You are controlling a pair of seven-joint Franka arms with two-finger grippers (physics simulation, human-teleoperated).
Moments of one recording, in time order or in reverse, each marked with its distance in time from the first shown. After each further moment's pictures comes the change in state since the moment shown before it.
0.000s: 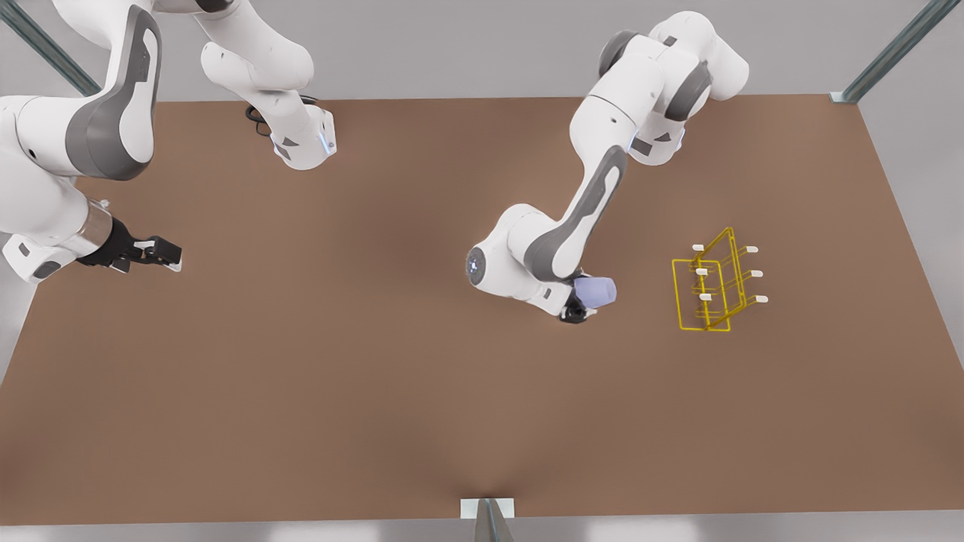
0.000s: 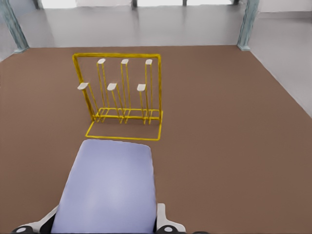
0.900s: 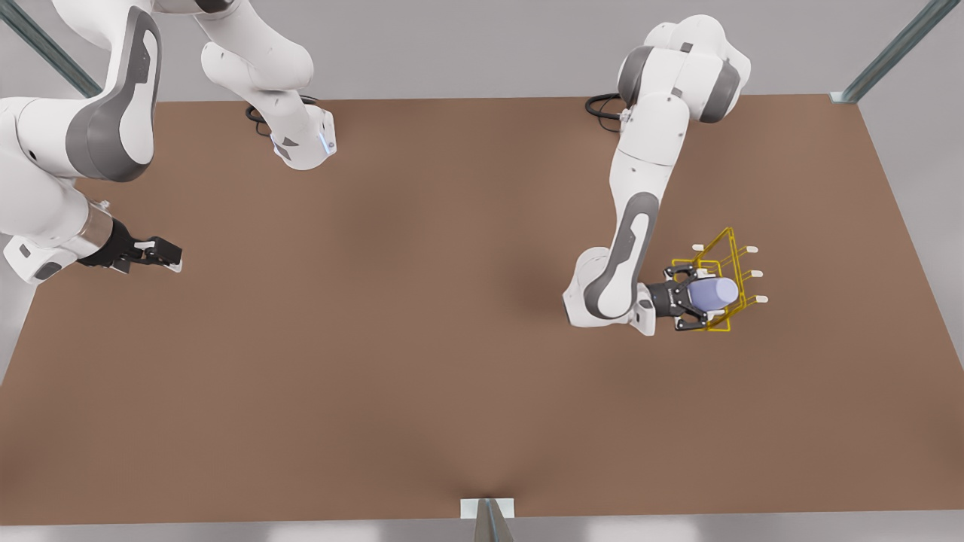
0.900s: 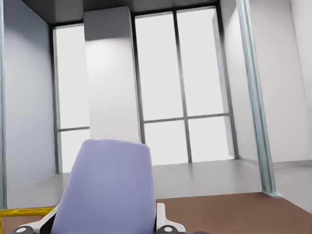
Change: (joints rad) left arm 0.126 -0.014 0.127 -0.447 0.486 -0.079 -0.016; right arm 0.000 0.002 0.000 -0.001 0.000 0.000 -0.003
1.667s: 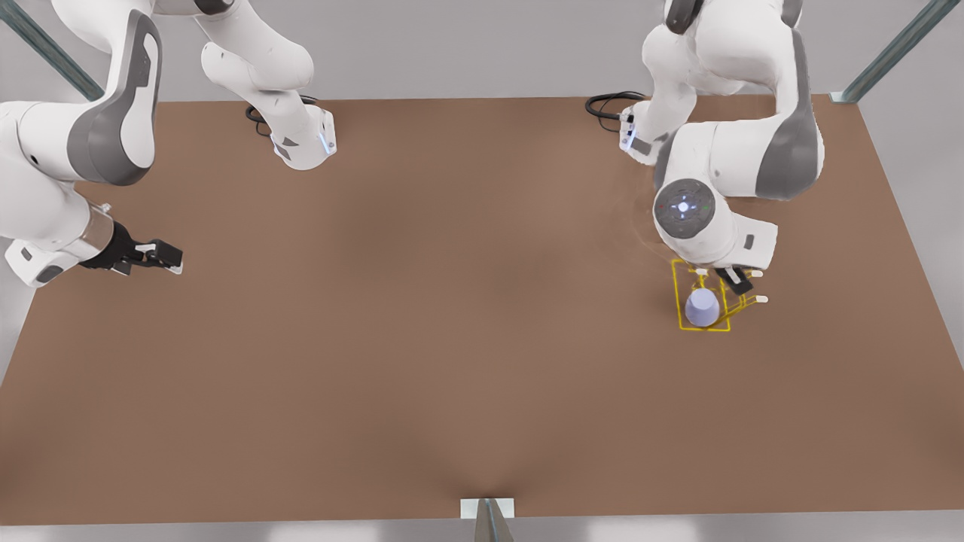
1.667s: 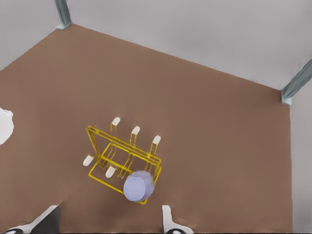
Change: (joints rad) left arm 0.188 -0.474 -0.002 0.444 -0.841 0.023 0.211; right arm 0.001 0.012 0.000 0.004 -0.002 0.001 0.002
